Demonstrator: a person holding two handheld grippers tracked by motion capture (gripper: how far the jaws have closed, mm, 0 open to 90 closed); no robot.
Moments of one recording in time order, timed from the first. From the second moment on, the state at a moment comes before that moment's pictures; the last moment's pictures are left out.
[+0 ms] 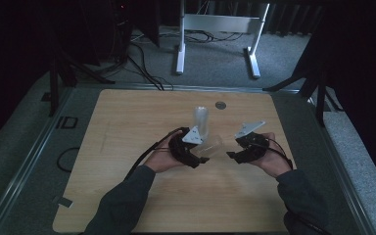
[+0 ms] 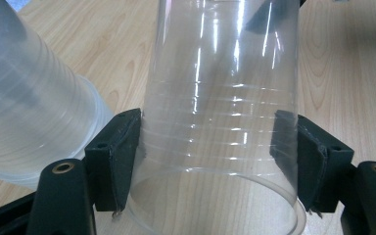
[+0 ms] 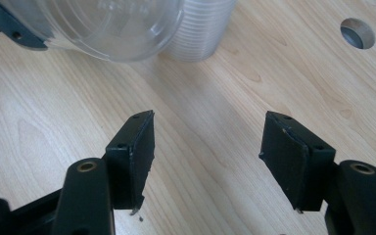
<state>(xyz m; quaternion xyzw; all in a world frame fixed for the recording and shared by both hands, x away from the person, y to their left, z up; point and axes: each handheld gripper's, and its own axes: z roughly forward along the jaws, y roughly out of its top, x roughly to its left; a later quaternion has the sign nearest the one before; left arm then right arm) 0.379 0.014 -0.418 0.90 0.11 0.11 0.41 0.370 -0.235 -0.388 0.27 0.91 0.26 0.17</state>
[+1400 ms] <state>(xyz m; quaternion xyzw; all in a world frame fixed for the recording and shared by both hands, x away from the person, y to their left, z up) 0.371 0.003 -0.430 0.93 0.06 0.10 0.35 0.368 -0.216 -0.379 0.17 0.97 0.16 0.11</state>
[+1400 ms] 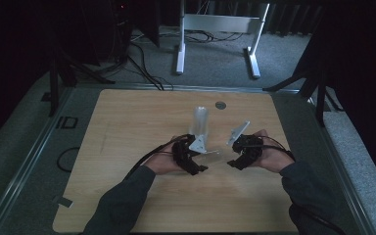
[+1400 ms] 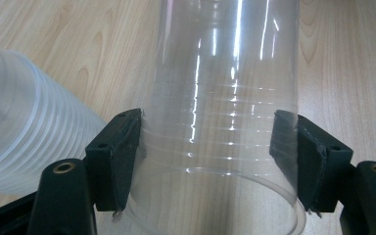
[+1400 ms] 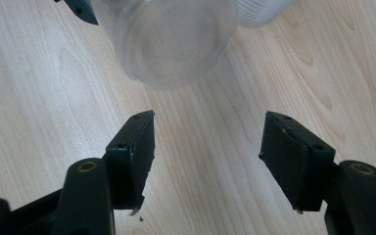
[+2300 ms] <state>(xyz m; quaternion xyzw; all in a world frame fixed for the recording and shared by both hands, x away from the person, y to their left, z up) 0.364 -0.008 -0.431 0.94 0.03 0.13 0.31 0.364 -0.199 -0.375 0.13 0.97 0.16 0.09</state>
